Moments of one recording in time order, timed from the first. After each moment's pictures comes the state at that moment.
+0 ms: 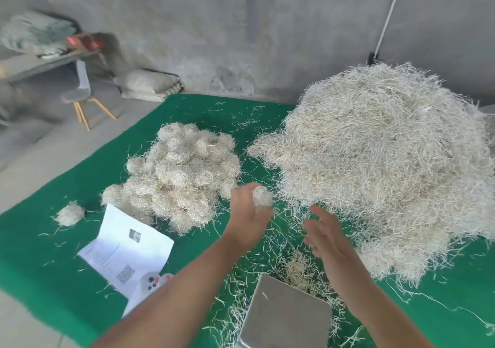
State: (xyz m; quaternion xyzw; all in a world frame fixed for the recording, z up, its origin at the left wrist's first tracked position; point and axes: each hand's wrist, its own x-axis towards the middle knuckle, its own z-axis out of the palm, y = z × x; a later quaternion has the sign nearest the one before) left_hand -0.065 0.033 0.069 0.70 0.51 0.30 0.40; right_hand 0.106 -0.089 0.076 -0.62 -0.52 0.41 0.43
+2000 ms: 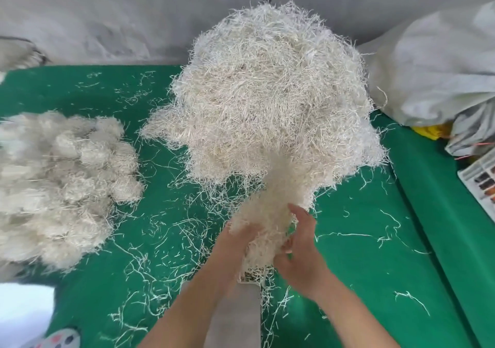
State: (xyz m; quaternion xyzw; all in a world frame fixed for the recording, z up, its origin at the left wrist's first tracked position) left_hand 0.066 -0.008 -0.005 0.45 0.43 0.15 0.77; right_hand 0.202 -0.117 -0.041 -0.73 -0.41 0.33 0.43
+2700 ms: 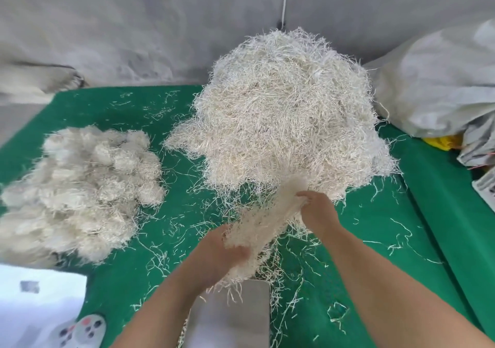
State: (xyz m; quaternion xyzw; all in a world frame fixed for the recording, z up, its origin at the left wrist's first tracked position) left_hand -0.005 -0.010 0.037 0.69 0.43 0.07 0.58; right_hand 0.273 -0.047 -0.032 -0.85 -0.29 0.28 0.34
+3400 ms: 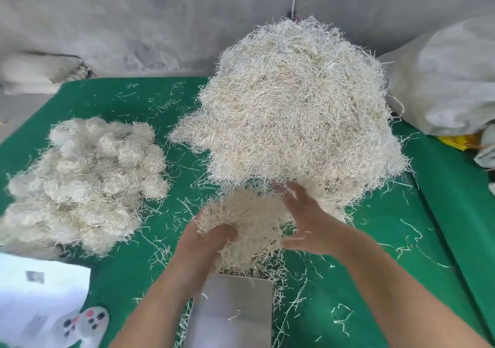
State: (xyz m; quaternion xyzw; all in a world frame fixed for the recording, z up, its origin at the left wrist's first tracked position) left_hand -0.010 -0.006 0.058 0.55 0.48 0.25 0.64; right_hand 0.252 -0.064 0.000 -0.70 -0.65 0.27 0.13
